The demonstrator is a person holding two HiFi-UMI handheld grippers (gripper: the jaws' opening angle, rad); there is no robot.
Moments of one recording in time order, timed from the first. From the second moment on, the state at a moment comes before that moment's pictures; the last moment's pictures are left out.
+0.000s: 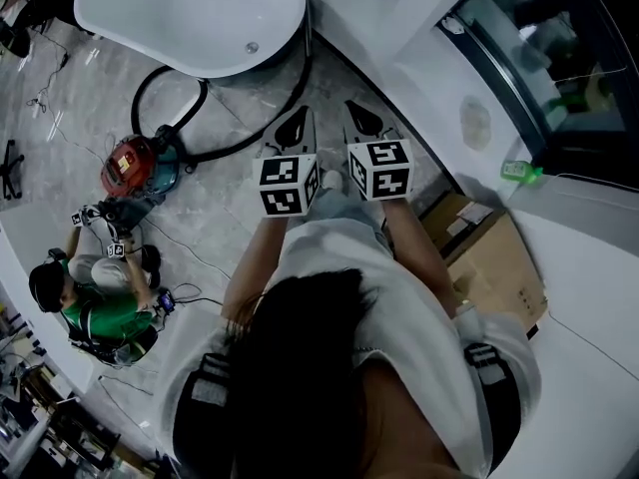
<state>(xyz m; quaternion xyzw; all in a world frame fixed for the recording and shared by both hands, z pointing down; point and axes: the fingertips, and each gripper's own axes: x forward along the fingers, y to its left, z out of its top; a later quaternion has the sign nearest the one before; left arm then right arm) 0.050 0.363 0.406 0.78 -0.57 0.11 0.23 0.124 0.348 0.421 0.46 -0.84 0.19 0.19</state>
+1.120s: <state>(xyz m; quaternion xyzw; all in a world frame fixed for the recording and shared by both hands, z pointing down) 0.061 0.351 0.415 0.75 -0.61 0.11 0.24 0.149 0.322 0.428 0.44 -0.85 0.20 0.19</state>
